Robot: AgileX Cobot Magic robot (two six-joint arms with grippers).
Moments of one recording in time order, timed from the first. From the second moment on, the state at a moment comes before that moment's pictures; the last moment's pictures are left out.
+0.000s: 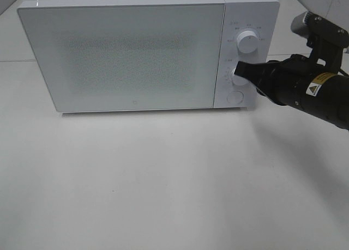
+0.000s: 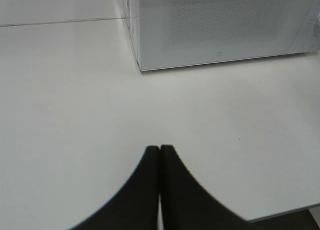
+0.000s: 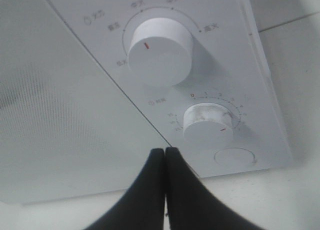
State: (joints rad) left arm -0.17 0.00 -0.50 -0.08 1.04 0.02; right arm 0.37 1.60 -0.51 0.00 -0.72 0.47
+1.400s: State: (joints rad) left arm -0.17 0.00 -0.50 -0.08 1.04 0.02; right arm 0.37 2.04 -0.64 0.13 -0.95 1.34
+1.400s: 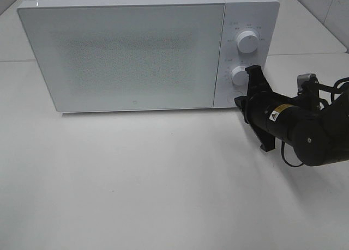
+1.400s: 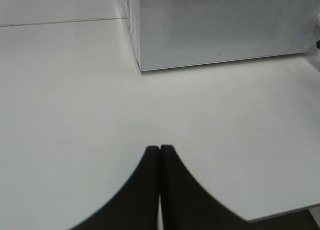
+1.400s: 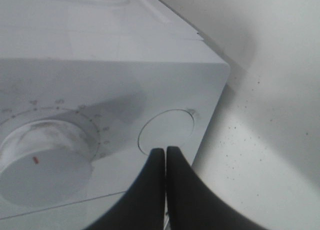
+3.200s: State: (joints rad) left arm -0.17 0.00 -0.50 -0.08 1.04 0.02; right arm 0.38 2.15 -0.80 0.21 -0.92 1.34
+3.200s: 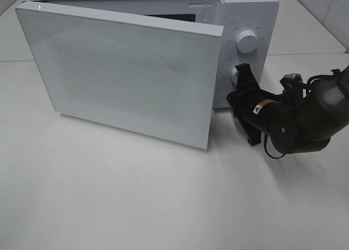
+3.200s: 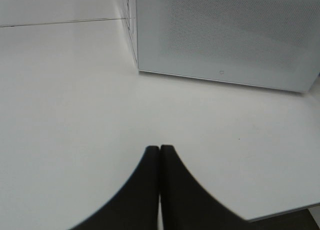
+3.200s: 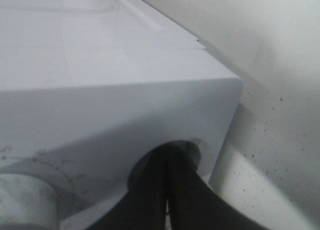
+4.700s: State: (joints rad) left arm -0.17 0.00 -0.50 -0.08 1.04 0.02; right arm 0.38 2.02 -0.58 -0.35 -1.13 0.64
